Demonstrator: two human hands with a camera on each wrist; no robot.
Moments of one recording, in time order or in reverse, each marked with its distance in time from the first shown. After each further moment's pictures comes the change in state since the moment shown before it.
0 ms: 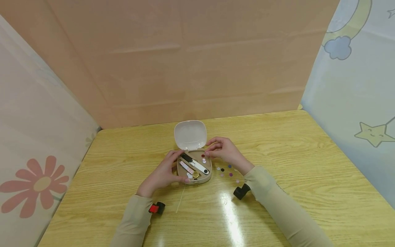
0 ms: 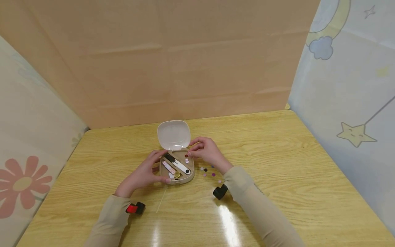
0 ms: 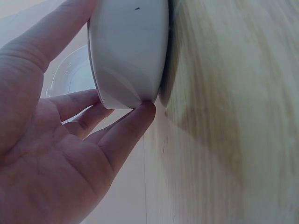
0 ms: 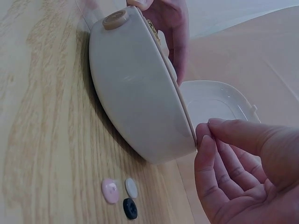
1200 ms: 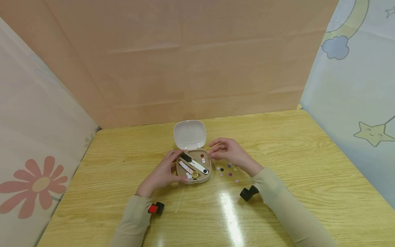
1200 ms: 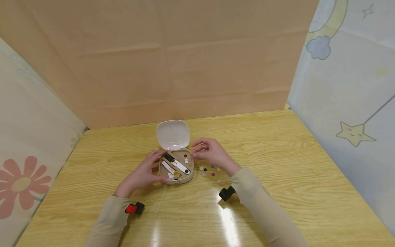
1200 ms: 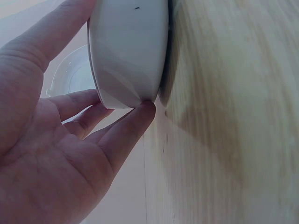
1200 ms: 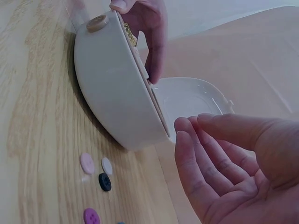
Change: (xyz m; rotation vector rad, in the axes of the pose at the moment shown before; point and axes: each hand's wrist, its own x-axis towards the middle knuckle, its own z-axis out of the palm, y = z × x) left_hand 0.000 -0.003 0.000 -0.016 0.004 -0.010; right_hand -0.016 -0.001 -0.017 0.017 -0.096 -0.008
